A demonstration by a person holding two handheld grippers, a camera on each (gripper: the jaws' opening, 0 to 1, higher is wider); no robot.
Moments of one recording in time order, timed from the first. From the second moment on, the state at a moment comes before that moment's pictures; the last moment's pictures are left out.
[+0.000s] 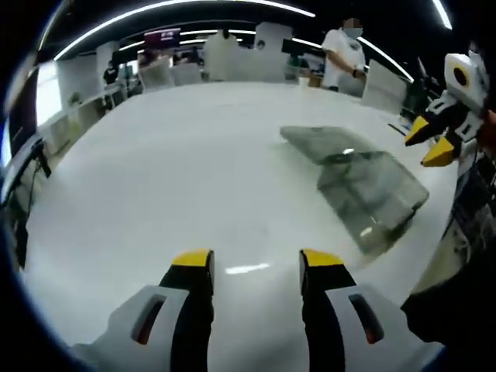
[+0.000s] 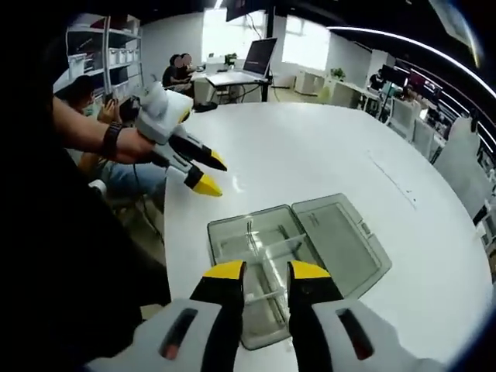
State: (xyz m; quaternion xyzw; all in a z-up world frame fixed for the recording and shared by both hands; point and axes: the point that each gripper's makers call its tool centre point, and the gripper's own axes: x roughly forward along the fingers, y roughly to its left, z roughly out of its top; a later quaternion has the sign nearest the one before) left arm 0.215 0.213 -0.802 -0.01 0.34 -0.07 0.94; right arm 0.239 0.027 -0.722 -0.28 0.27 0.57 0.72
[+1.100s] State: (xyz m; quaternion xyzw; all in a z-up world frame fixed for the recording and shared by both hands) left arm 0.223 0.215 -0.815 0.07 0.50 -0.10 0.86; right arm 0.225 0.017 -0.732 -0.26 0.28 0.57 0.72
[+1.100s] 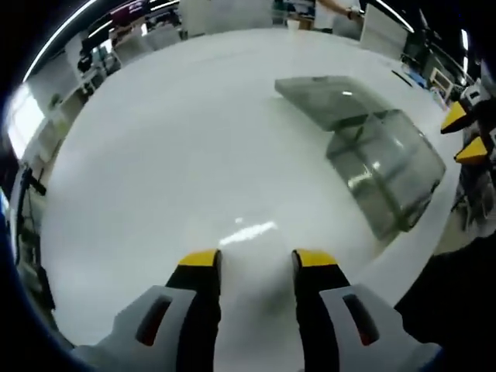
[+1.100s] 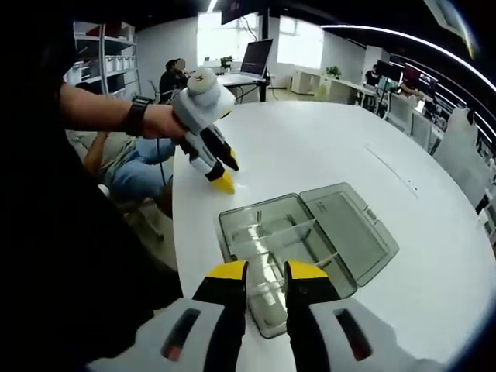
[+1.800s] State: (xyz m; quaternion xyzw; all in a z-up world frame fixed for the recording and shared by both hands) left arm 0.225 0.195 -0.818 0.14 0.55 -0.18 0.80; right arm 0.233 0.009 -0.731 -0.26 0.28 0.57 0.73
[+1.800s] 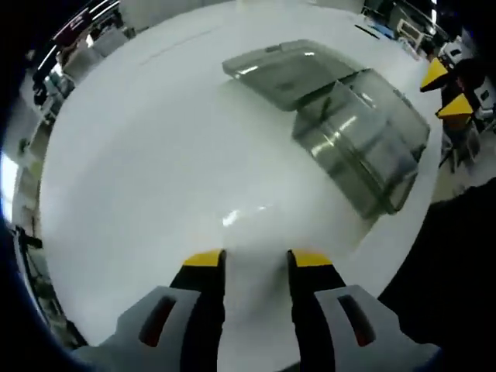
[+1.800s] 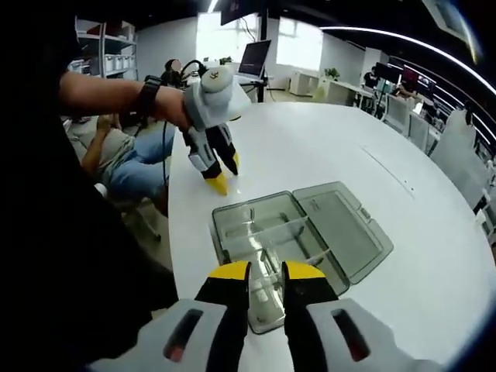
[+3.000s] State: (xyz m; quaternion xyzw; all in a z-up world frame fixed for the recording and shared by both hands) left arm 0.231 0.161 -0.792 0.11 0.46 -0.17 0.86; right arm 0.234 0.014 -0.725 -0.25 0.27 0.58 0.73
